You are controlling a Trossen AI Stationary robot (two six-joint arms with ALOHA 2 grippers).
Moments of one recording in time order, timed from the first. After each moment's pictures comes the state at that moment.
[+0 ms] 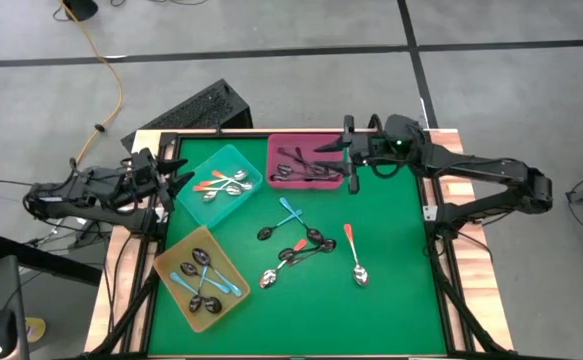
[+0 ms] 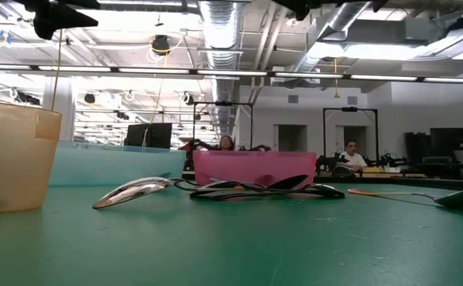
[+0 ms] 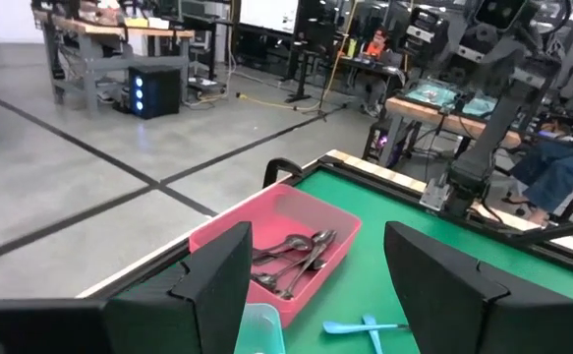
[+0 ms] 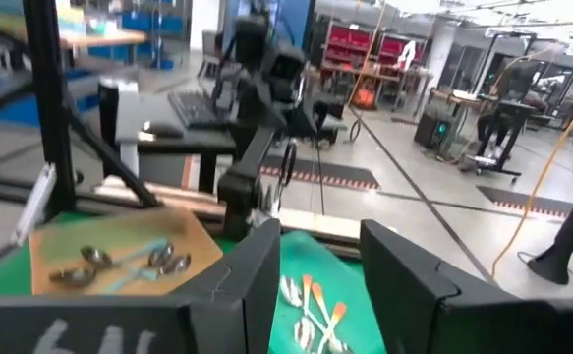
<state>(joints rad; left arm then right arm) -0.12 0.29 0.68 -0.56 -0.66 -0.28 -0.32 1.18 1.03 0.16 -0.34 -0.19</state>
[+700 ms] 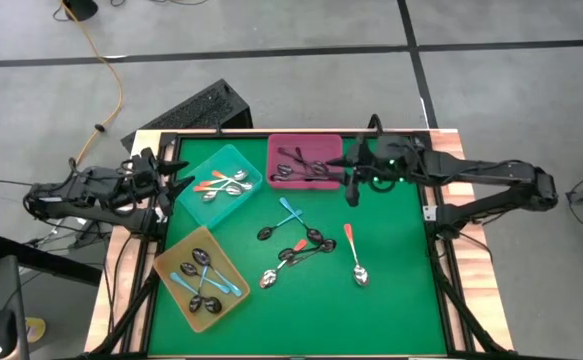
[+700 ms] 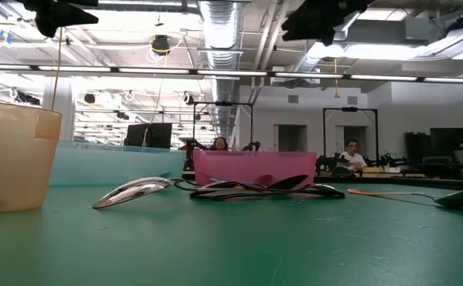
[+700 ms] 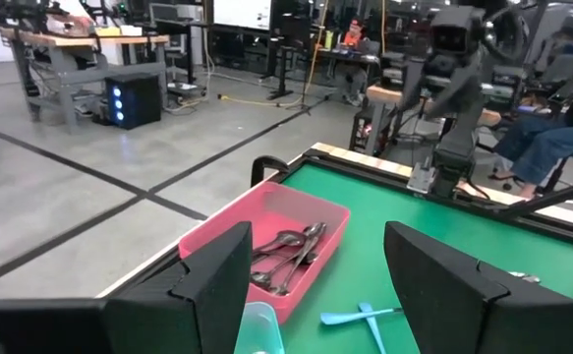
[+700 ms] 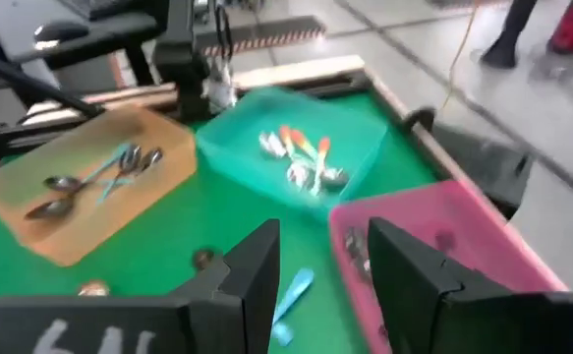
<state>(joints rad) -0.12 0.28 0.68 -0.56 -0.60 -0.20 -0.16 1.14 1.02 -0.26 0.05 0.08</state>
